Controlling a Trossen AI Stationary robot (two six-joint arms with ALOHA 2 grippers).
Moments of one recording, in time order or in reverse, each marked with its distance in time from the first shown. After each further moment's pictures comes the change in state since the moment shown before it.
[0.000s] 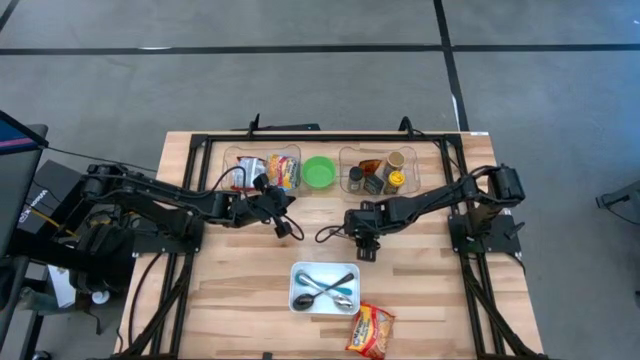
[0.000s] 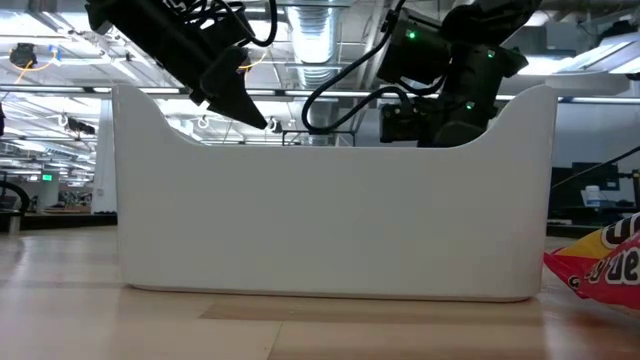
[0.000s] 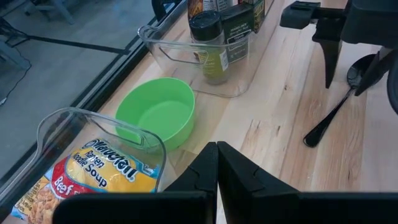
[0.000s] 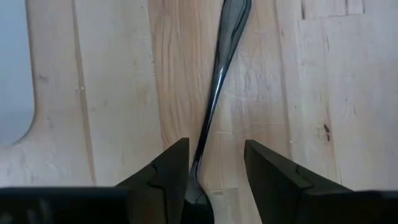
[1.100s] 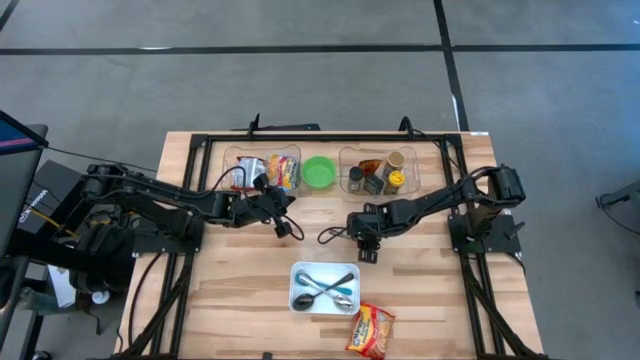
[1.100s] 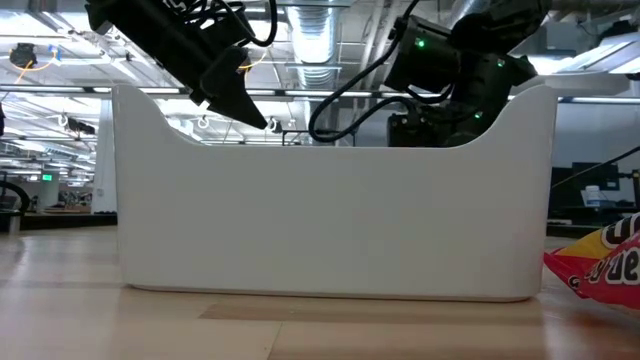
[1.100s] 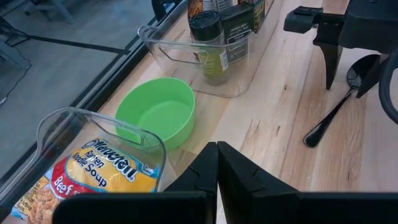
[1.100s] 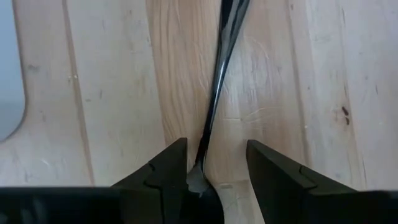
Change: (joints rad) left arm 0.000 0.000 0.000 0.000 0.000 -0.001; right arm 0.012 -0.002 -0.053 0.050 -0.002 0.053
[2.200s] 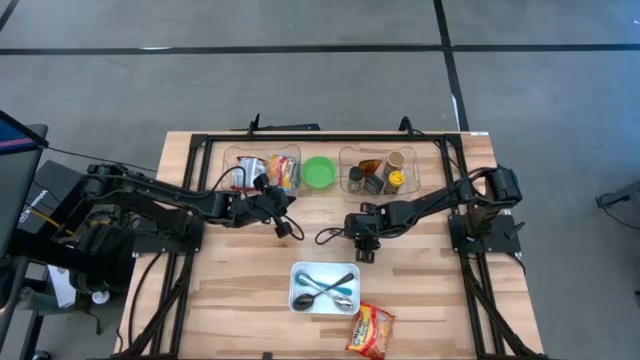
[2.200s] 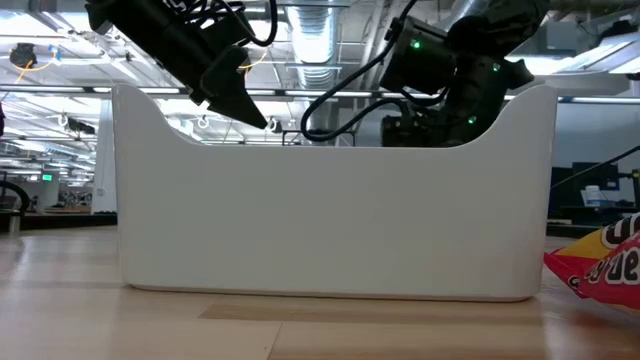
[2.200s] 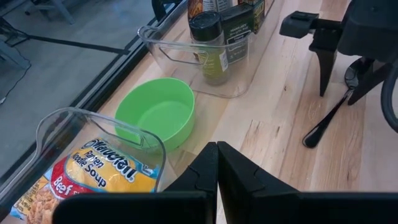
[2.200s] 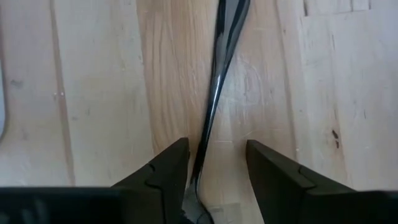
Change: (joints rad) left arm 0.000 0.000 0.000 0.002 0.000 -0.002; right arm 0.006 0.045 0.005 0.045 0.047 -0.034
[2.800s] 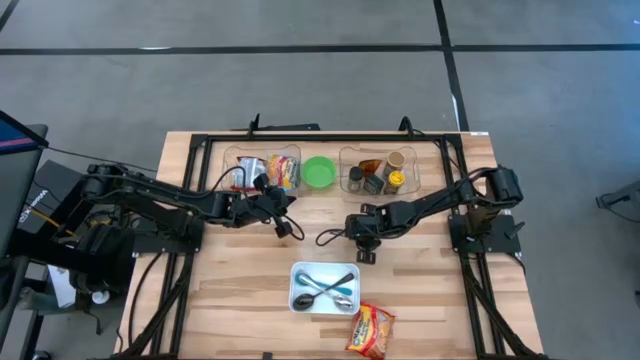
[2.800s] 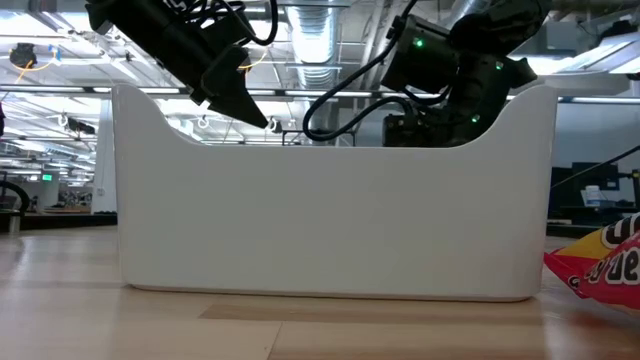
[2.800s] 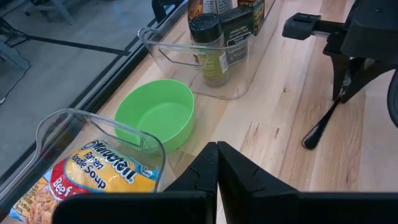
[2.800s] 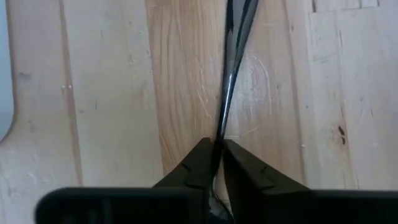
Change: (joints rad) left arm 0.000 0.000 0.000 0.005 0.000 0.000; right arm 0.000 -0.020 -0.003 -0.014 -0.005 -0.003
